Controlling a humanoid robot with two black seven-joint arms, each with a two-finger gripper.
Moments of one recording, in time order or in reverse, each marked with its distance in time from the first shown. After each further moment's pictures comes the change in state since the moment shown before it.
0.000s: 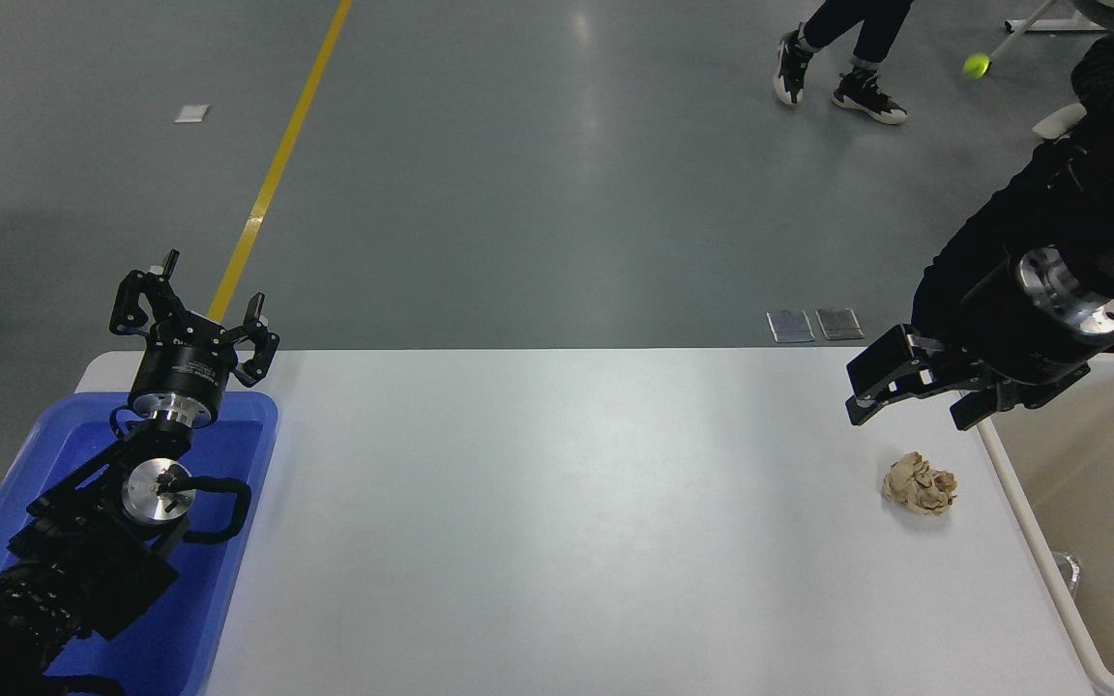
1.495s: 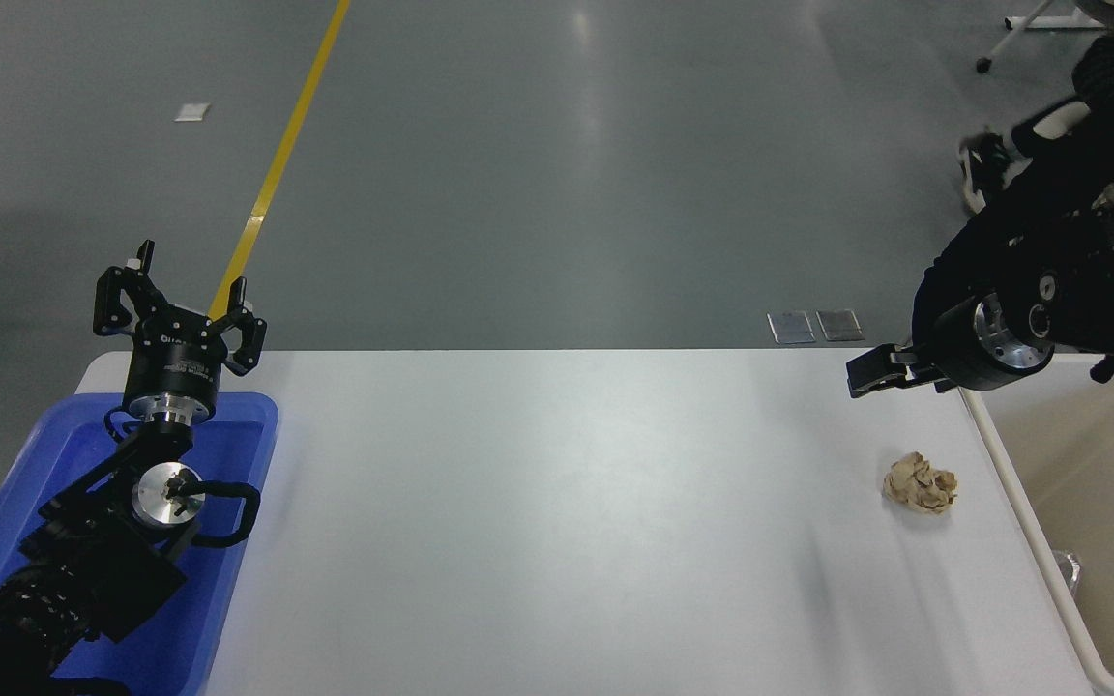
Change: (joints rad) left arm 0.002 -0.015 0.005 0.000 0.003 -0.002 -0.125; right arm -0.722 -0.013 0.299 -0.586 -0.329 -0.368 0.005
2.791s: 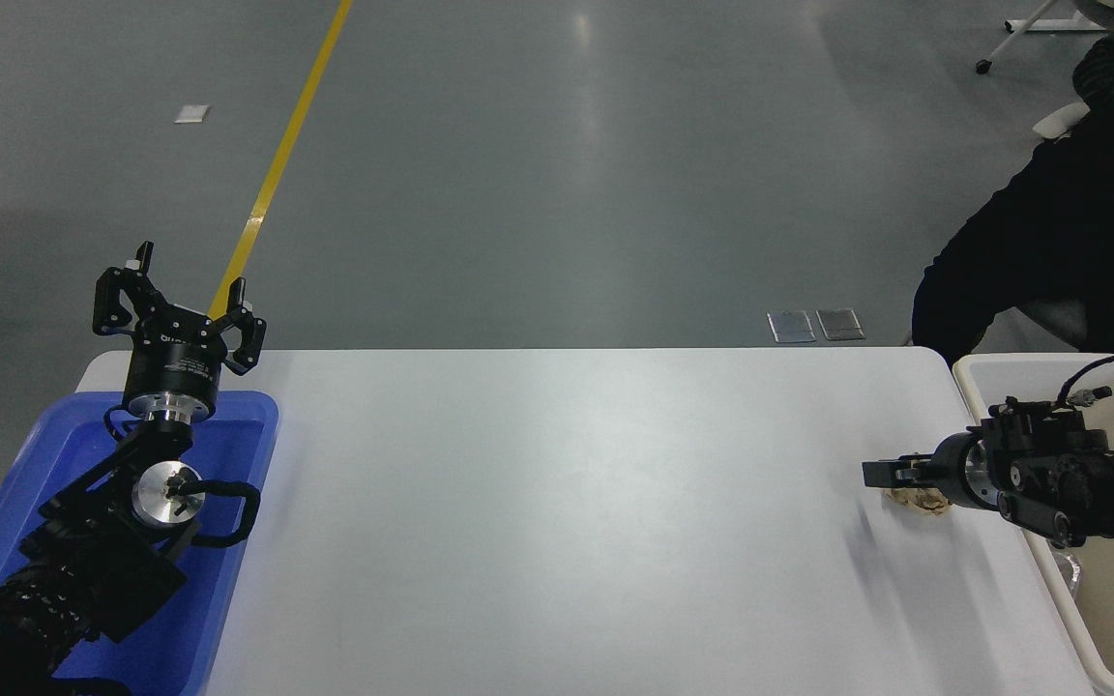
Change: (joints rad) left arm 0.000 -0.001 0.000 0.000 0.000 0.001 -0.001; right arm -0.462 0.100 0.119 -0.330 -0.032 -0.268 -0.003
